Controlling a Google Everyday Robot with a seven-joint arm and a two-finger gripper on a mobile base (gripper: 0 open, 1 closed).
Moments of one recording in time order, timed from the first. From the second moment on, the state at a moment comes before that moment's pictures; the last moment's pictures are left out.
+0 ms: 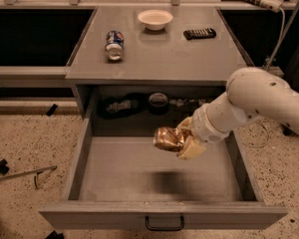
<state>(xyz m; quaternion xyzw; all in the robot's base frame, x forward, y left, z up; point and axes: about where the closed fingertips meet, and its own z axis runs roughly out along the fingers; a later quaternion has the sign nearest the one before) 0.509 -0.102 0.724 -0.69 0.67 0.11 0.24</state>
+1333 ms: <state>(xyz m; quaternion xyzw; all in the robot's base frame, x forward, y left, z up) 0.562 -0.042 0.637 -0.70 0.69 0.03 0.19</state>
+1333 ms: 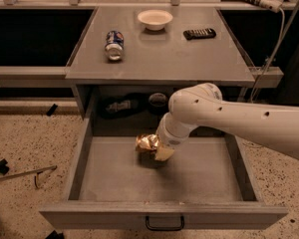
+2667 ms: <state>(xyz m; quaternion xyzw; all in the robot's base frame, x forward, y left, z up) 0.566 -0.049 0.607 -0.68 0.72 0.05 0.16</state>
